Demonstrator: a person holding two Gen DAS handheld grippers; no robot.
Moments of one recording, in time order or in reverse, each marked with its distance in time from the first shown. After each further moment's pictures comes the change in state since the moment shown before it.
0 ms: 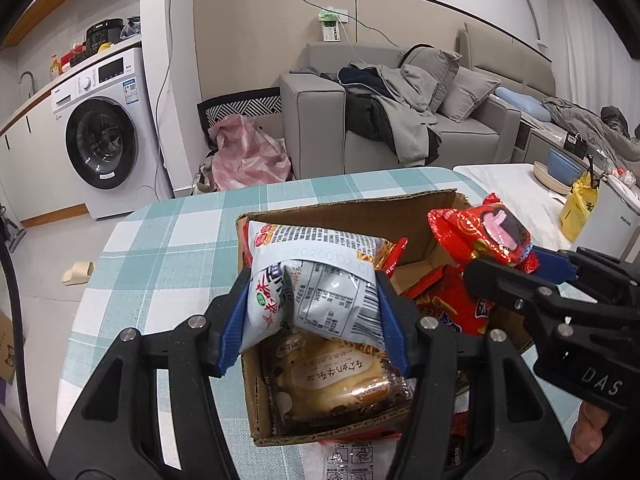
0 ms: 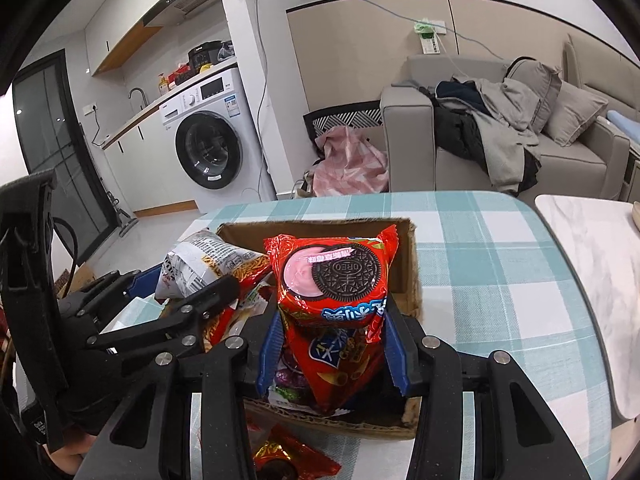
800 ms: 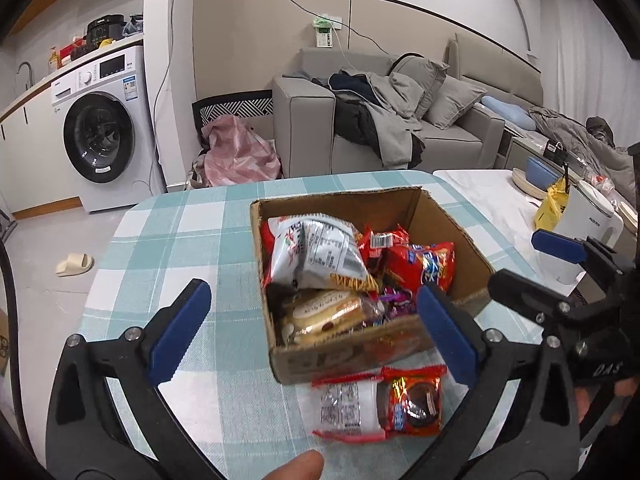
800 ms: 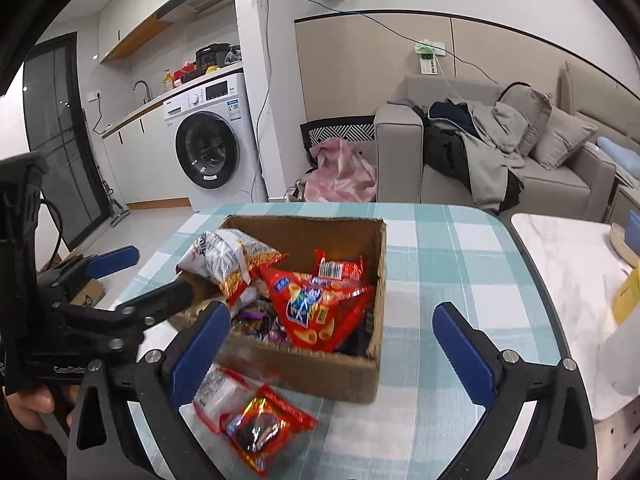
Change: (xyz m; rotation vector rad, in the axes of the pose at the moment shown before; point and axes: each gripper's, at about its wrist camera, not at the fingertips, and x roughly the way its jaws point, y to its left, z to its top) left arm -0.077 0.014 -0.021 -0.020 -0.013 -0.052; right arm -0.061 -0.004 -0.023 -0.069 -0.050 -0.054
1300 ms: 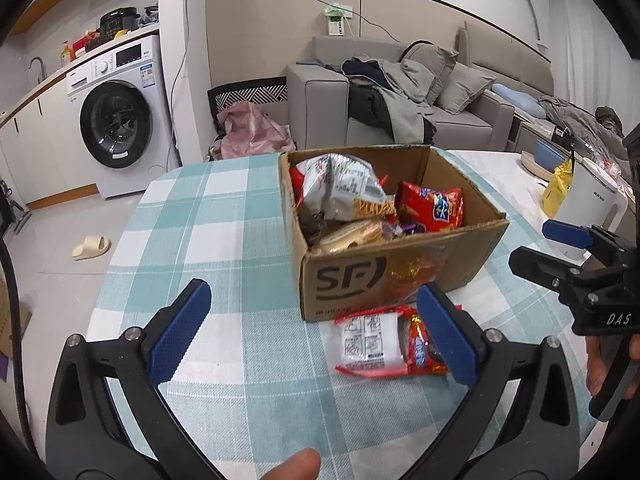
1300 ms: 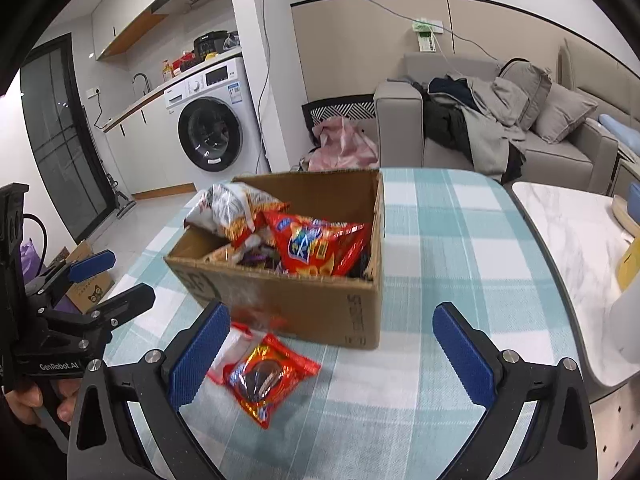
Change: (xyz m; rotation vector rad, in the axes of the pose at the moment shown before) left arm -0.048 0.008 -0.055 -0.006 0.046 0.053; right arm -0.016 -0.004 -0.043 0.027 0.077 0.024
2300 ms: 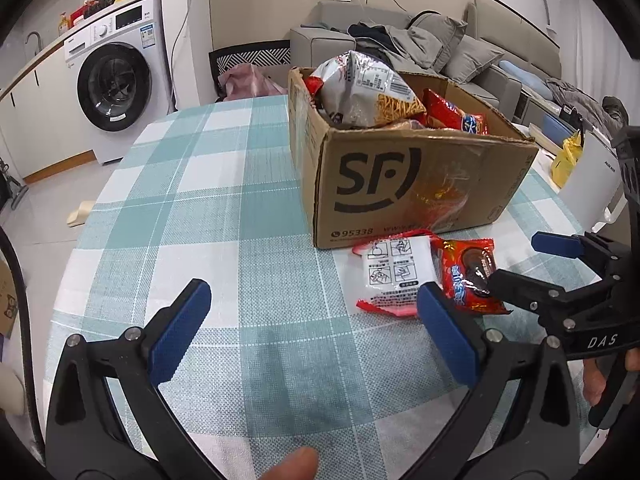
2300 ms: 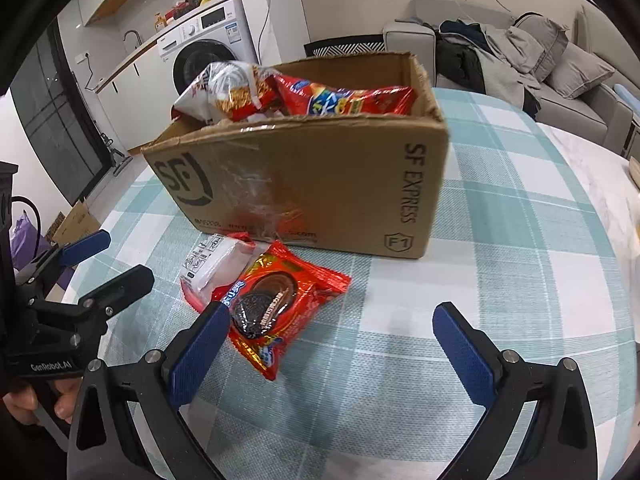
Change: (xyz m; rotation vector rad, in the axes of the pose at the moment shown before) left arm 0.042 0.010 -0.055 -0.025 0.120 -0.005; right arm 0.061 0.022 -0.056 0.004 0.216 0.009
